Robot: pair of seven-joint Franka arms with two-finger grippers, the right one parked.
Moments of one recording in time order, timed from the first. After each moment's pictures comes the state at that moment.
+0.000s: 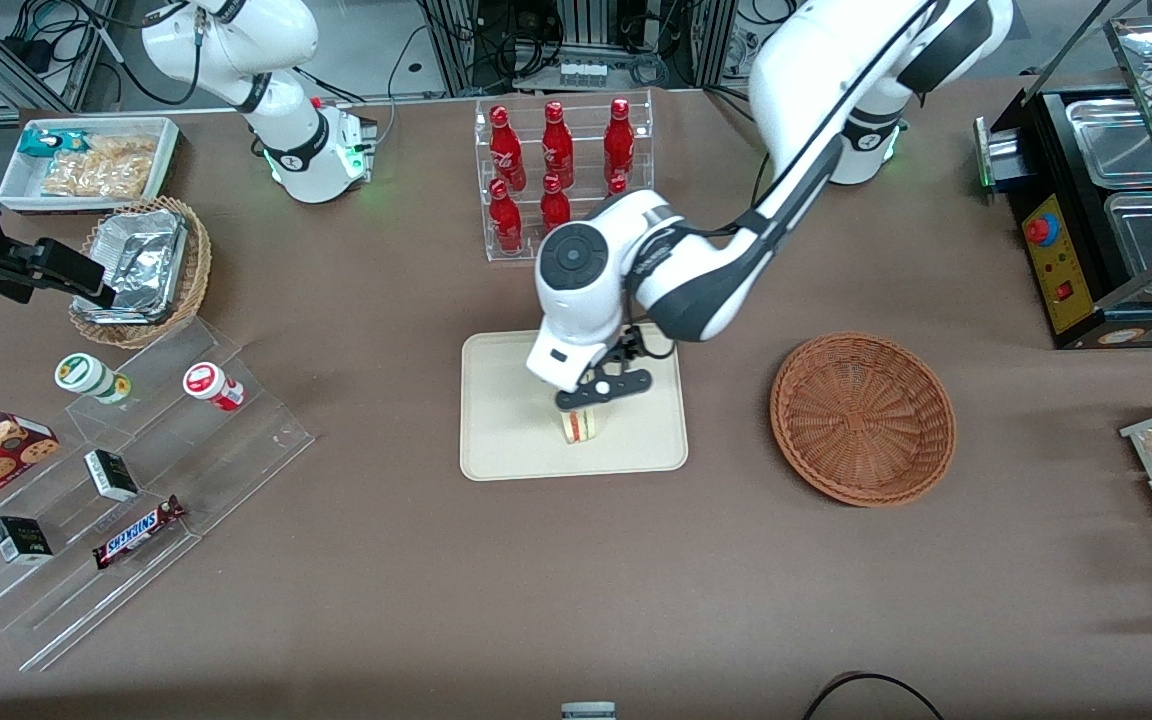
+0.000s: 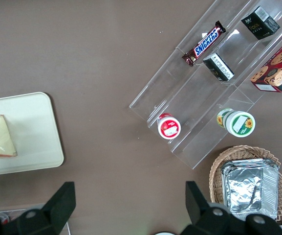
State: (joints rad) arm -0.47 0.67 -0.38 -1.33 0.26 1.87 -1.12
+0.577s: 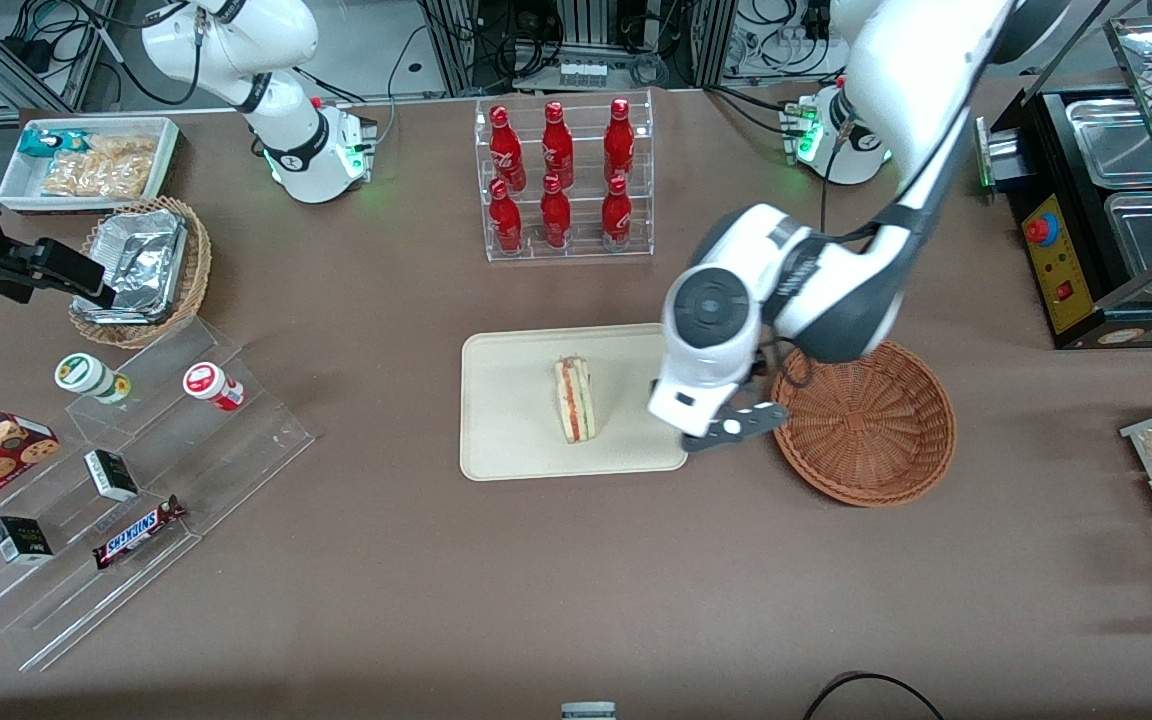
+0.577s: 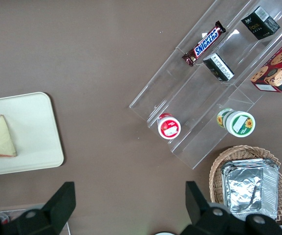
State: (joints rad) arm -0.25 0.53 -0.38 -1.43 0.25 1.73 -0.92
